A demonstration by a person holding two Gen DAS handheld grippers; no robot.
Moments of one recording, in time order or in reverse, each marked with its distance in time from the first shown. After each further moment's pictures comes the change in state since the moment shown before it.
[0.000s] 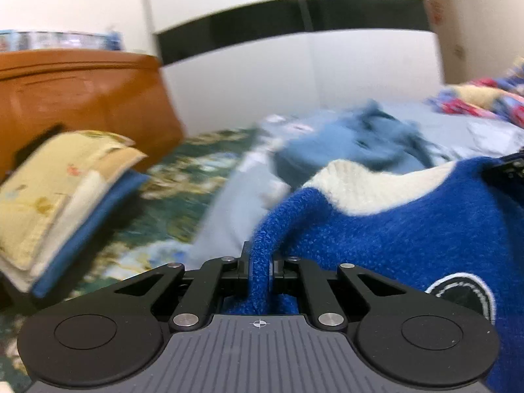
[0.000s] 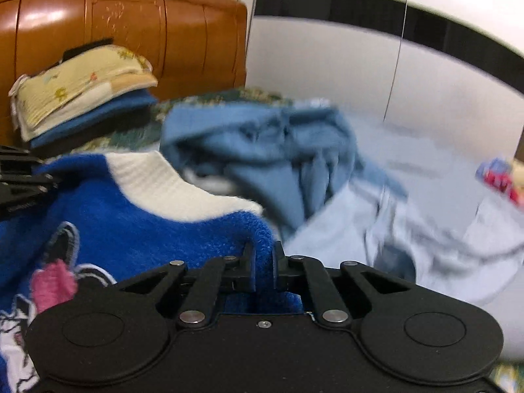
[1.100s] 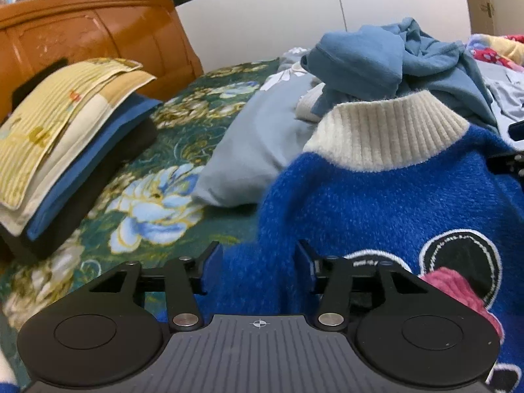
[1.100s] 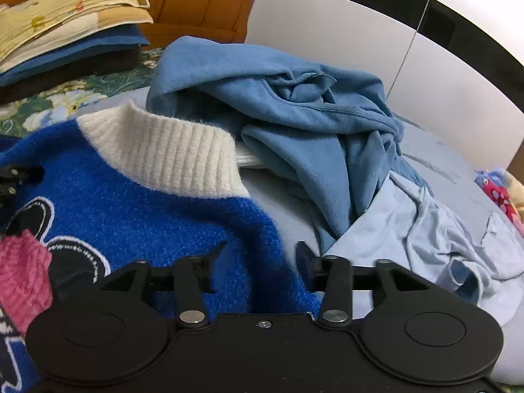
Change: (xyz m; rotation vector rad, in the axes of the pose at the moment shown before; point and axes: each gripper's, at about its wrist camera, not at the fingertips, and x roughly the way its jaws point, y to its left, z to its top) left arm 0.050 0.007 -0.047 -0.010 0.249 0.031; right arm 0.095 0.051 -0.009 -0.109 0.176 -0.097
